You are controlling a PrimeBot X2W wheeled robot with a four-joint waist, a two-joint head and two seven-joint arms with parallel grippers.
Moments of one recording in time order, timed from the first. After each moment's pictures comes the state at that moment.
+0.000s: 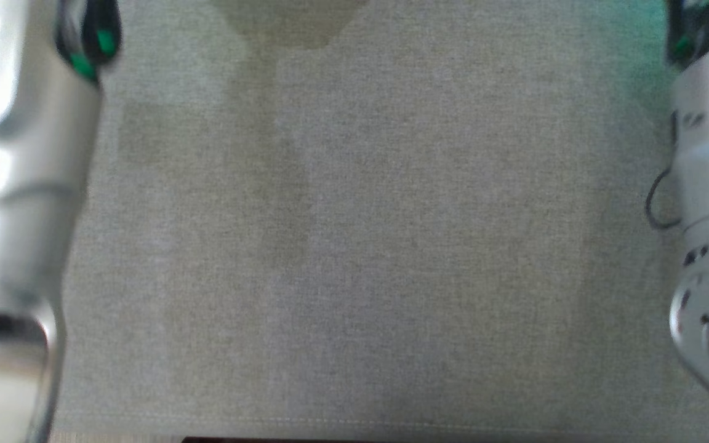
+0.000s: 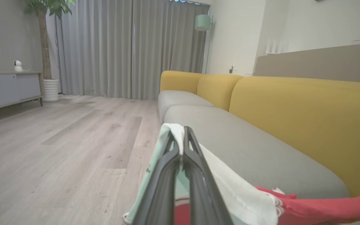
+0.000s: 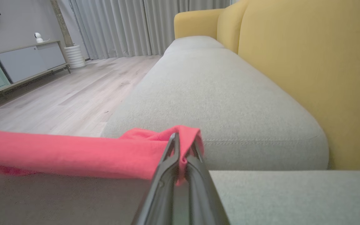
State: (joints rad) left arm -1.23 0.23 -0.42 0.63 -0.60 -0.03 -0.23; right arm -1.22 -0.08 -0.23 0.98 -0.15 0.12 -0.22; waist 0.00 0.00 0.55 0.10
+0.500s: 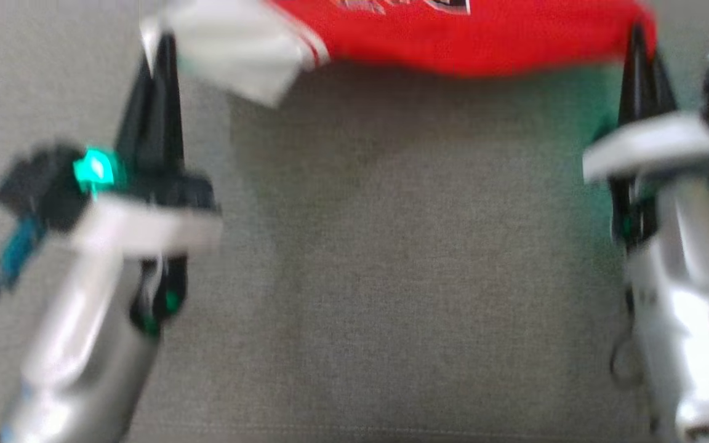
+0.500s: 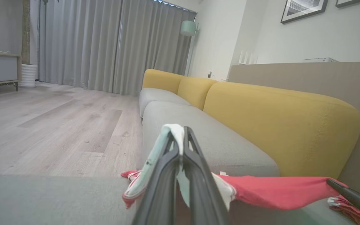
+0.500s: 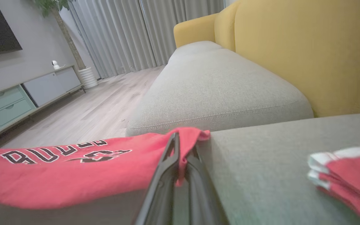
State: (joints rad) left arm -0.57 0.30 -0.42 0.11 -0.61 0.01 -0.26; right arm -0.72 -0.07 -0.06 0.68 0.17 0.12 -0.25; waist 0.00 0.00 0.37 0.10
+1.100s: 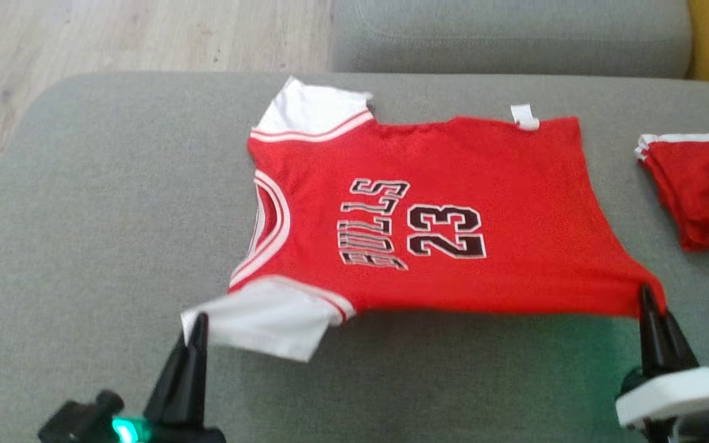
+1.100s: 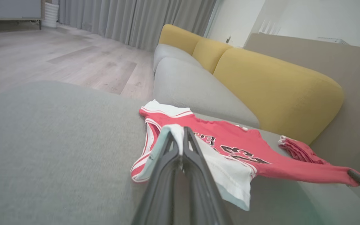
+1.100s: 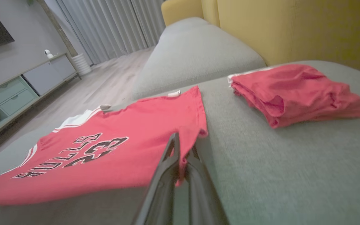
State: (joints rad) left arm 0.15 0.43 -0.46 -0.32 -0.68 0.20 -0.13; right arm 0.10 -0.04 -0.12 0.05 0.32 0.12 0.00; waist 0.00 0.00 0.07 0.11
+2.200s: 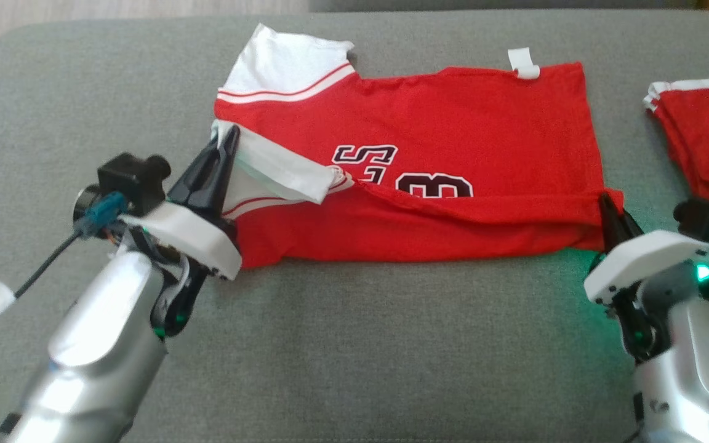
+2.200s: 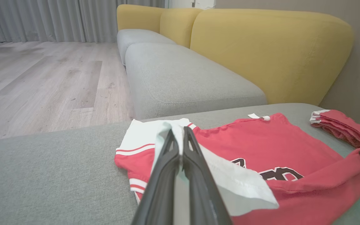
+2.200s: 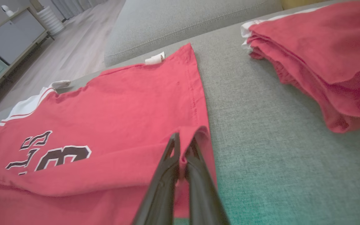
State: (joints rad) left arm -0.58 0.32 -0.59 0.38 -0.62 -0.07 -0.04; right arm -0.31 -0.04 -0.14 0.41 0.28 0.12 0.22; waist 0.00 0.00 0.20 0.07
